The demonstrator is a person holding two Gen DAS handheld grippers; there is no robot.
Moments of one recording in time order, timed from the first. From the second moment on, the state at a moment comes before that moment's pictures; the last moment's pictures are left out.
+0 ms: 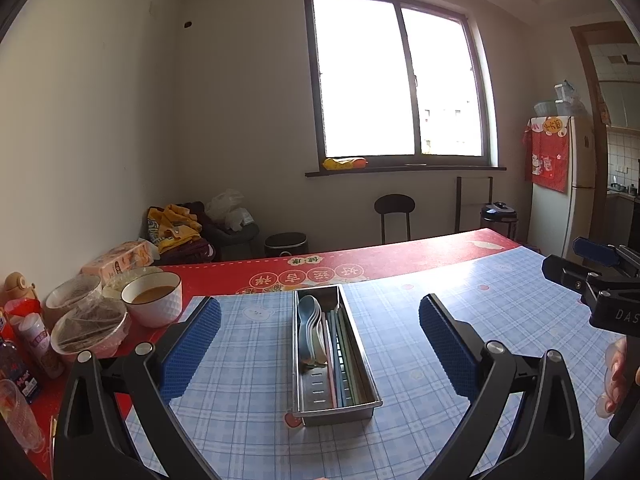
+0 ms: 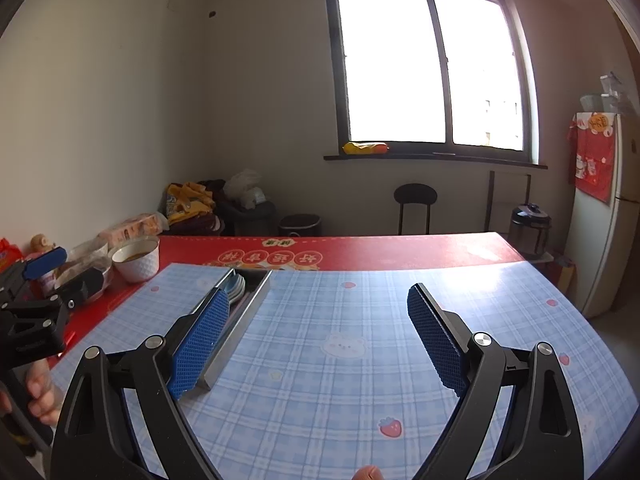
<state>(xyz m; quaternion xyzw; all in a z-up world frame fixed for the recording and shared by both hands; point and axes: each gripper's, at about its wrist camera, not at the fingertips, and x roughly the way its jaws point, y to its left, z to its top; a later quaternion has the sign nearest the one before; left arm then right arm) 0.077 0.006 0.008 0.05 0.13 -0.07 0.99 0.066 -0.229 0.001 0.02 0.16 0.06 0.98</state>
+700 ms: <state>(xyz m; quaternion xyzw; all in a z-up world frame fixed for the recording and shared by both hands) 0.076 0.009 0.005 0.05 0.14 -0.07 0.99 0.065 -0.232 -0.004 0.02 0.17 0.05 0.98</state>
